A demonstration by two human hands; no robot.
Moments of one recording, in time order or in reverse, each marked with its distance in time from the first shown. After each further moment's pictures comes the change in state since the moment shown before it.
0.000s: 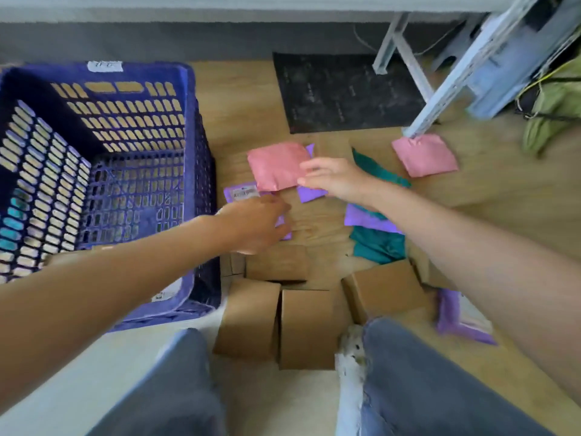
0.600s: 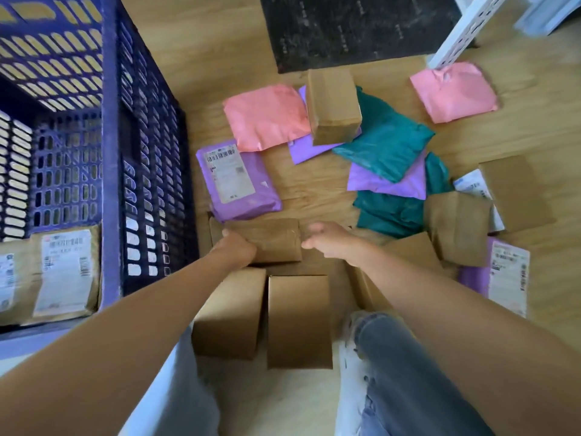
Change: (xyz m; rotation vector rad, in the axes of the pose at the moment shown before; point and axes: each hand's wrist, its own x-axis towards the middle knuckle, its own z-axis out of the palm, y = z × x) left_hand 0.084 -0.012 0.164 -0.614 -0.248 -0.832; right_hand 0.028 0.175 0.082 0.052 -0.199 0.463
